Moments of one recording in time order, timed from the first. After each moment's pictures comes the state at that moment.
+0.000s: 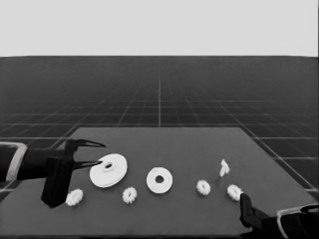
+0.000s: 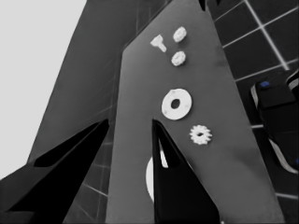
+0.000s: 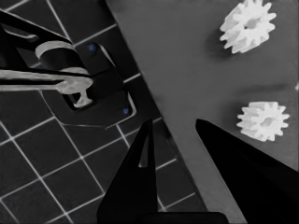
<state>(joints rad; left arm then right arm) -0.35 1.76 -0.42 0.31 0.68 0.35 -0.35 1.76 -0.38 -0.70 -1.18 0.32</state>
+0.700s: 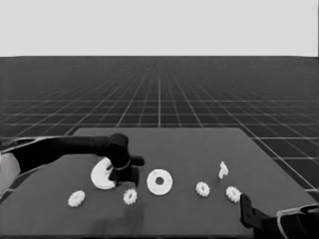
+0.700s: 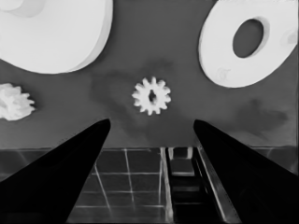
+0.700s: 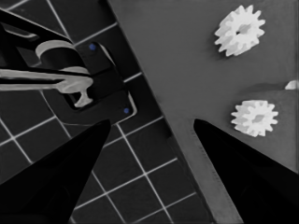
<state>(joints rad) 0.03 2.59 -1.04 0.22 1.57 -1.53 -0.35 1.76 -0.39 -0.70 -1.18 0.32</state>
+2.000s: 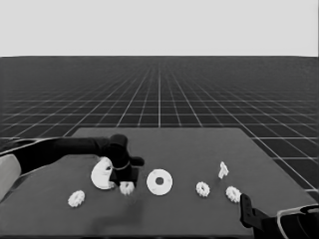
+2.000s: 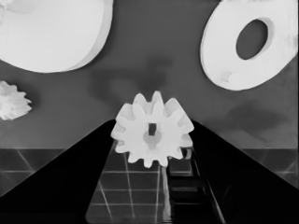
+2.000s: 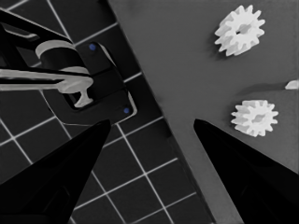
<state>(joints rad) 0.04 2.60 -1.06 0.22 1.56 -1.53 -0.35 1.76 -0.39 -0.70 -1.18 0.32</state>
